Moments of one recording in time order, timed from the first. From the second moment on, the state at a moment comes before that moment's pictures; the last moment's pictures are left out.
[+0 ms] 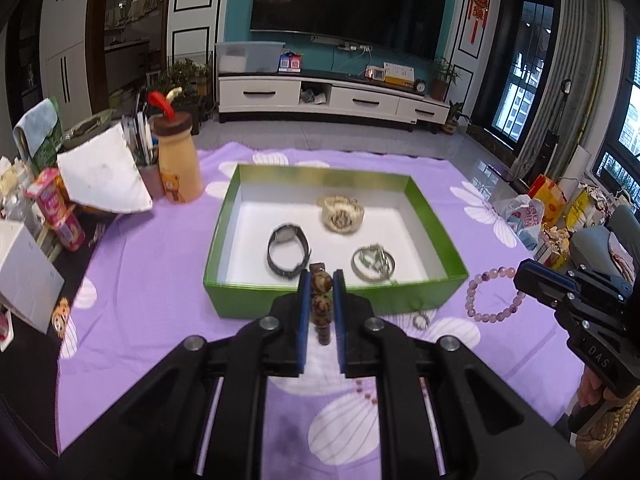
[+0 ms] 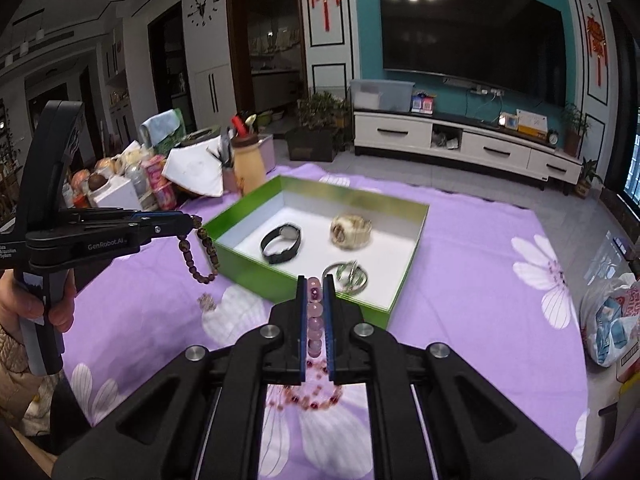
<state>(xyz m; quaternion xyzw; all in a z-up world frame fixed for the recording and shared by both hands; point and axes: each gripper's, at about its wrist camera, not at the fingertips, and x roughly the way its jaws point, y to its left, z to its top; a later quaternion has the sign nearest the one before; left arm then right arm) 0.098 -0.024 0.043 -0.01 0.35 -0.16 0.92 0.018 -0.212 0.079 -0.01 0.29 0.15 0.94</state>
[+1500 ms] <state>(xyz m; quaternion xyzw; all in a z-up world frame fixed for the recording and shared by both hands) 0.228 -0.102 -0.034 0.05 0.43 -0.16 0.89 0.157 -0.223 0.018 0.00 0.37 0.12 0.92</state>
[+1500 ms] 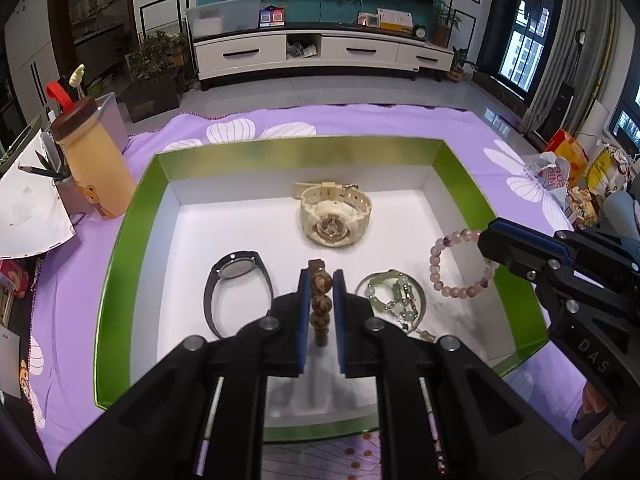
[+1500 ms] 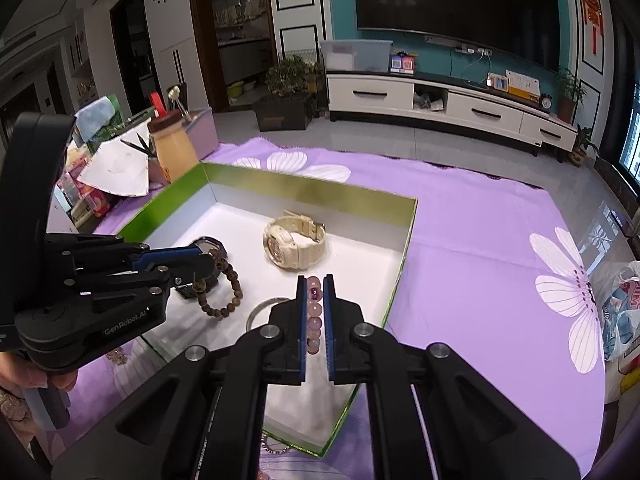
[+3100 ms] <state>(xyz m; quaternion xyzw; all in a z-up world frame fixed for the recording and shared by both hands) 0.175 -0.090 0.001 0.09 0.38 -0.13 0.91 0.092 -0.239 0.046 0.03 0.35 0.10 0.93</state>
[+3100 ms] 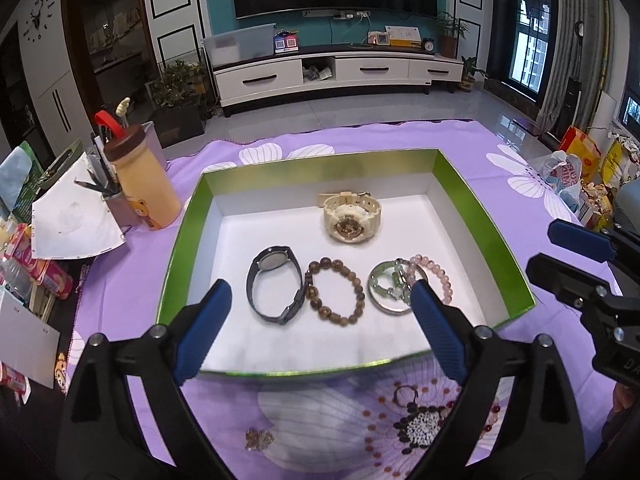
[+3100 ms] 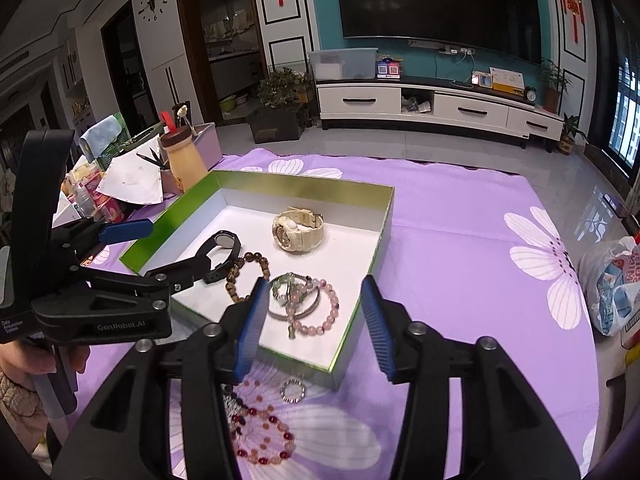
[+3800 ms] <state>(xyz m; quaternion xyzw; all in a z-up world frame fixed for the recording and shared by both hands) 0.114 -0.050 -0.019 0.05 0.43 -0.11 0.90 0.029 -0.238 0.028 0.08 0.39 0.14 0.91</state>
